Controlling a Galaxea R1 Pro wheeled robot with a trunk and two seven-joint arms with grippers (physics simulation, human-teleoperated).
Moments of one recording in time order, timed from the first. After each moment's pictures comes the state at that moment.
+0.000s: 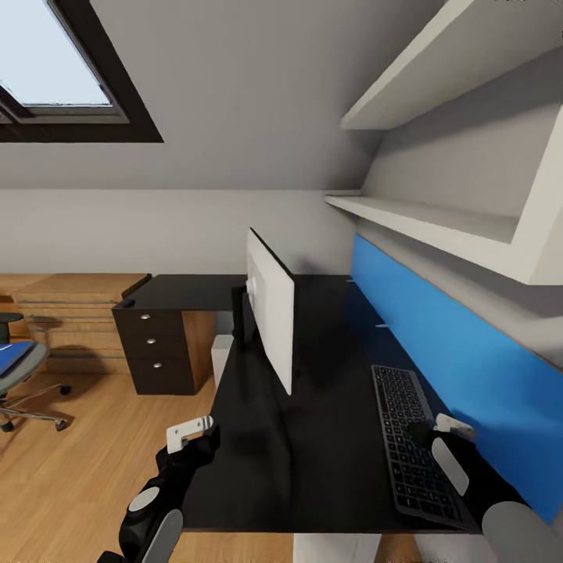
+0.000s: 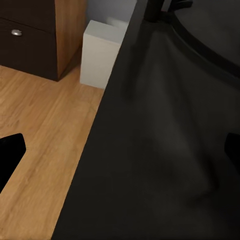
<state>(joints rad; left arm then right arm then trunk) -0.10 0.01 -0.26 -1.58 0.43 0.39 0.50 -0.61 -0.21 0.01 -0.60 -0.52 0.33 -0.27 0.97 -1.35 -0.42</state>
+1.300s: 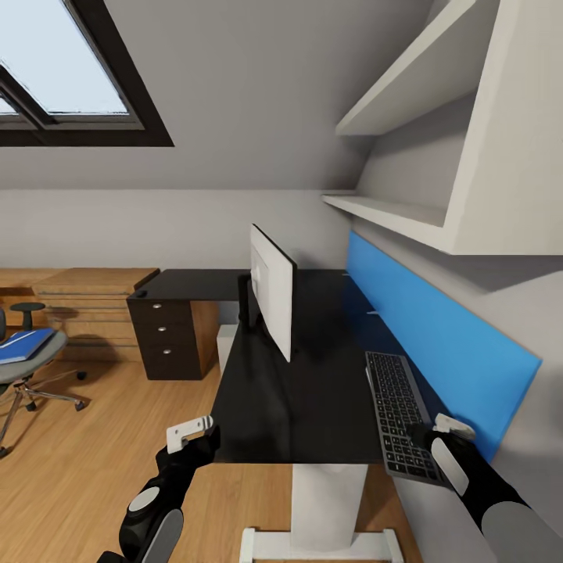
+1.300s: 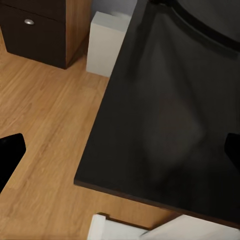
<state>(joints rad) -0.10 0.01 -0.26 -1.58 0.44 0.39 0.50 -0.61 -0.21 0.01 -0.60 -0.52 0.33 -0.27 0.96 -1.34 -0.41</state>
